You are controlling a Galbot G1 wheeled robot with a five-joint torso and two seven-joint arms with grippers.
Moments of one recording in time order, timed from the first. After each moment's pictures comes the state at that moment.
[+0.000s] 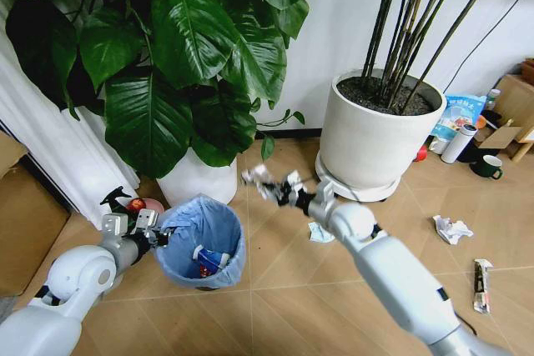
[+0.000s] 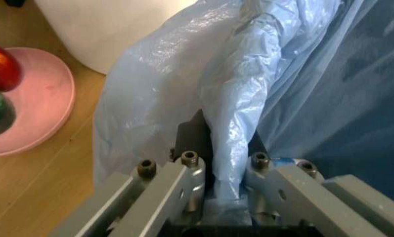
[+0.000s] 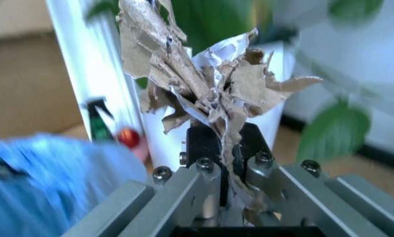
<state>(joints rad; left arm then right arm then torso) 1.22 -0.84 -0.46 -1.92 -0.86 0.74 -0.06 -0.72 1.13 0.05 1.69 0.51 -0.31 -0.36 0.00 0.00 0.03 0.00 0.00</state>
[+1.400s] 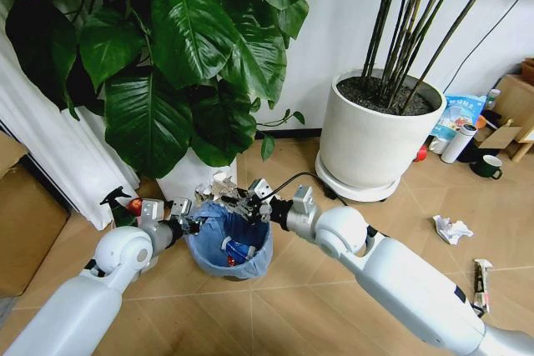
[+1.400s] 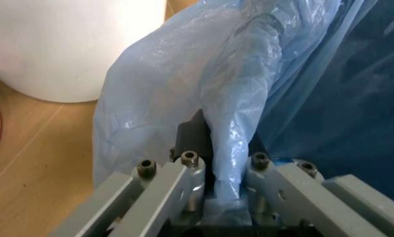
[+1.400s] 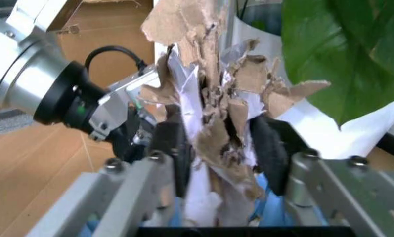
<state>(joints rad) 1.03 -0.90 -0.27 -1.83 -0.87 0.74 -0.07 -0.71 1.04 -0.23 1.86 0.52 -0.33 -0.27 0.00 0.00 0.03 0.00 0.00</state>
